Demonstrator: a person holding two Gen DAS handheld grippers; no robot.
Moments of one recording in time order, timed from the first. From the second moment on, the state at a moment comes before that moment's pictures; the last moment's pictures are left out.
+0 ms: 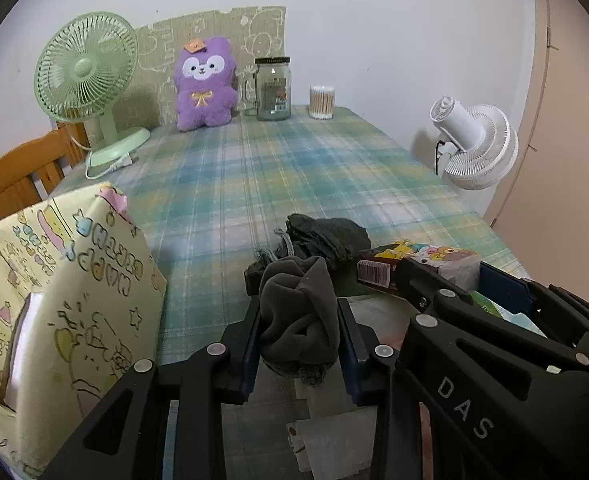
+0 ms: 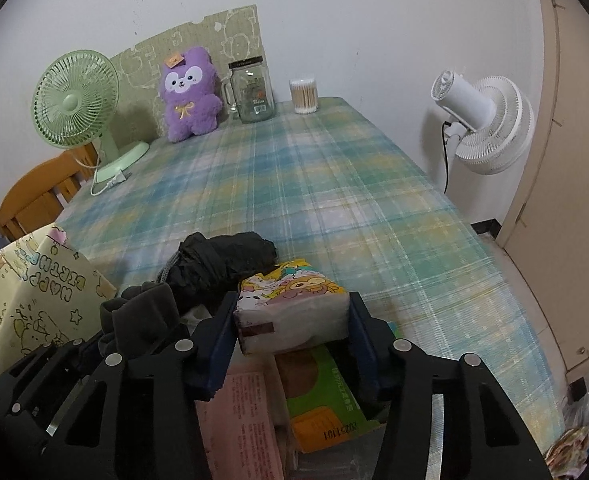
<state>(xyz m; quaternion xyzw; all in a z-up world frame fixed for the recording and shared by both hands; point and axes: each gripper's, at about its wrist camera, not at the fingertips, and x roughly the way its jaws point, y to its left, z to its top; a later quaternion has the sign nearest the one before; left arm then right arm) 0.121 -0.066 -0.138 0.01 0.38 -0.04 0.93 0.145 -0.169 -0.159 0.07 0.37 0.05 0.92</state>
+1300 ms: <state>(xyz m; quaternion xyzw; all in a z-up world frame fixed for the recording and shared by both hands) 0.067 -0.056 -0.023 0.03 0.25 -0.06 0.96 0.066 -0.163 -0.034 0.05 0.25 0.02 0.97</state>
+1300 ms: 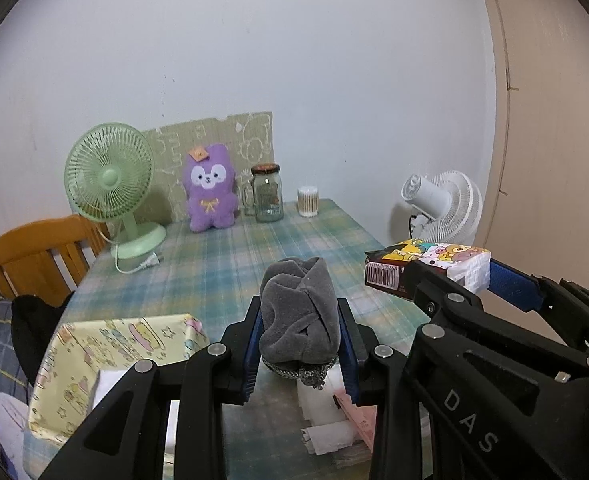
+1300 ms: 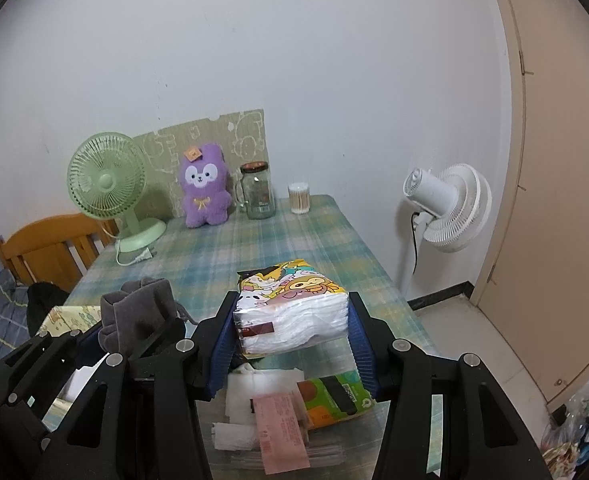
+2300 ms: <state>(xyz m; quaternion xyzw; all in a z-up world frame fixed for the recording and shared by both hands) 0.062 0.024 -0.002 0.03 0.24 -0.04 0.97 0.068 -0.071 -0.008 0.03 0.23 0.04 0.97</state>
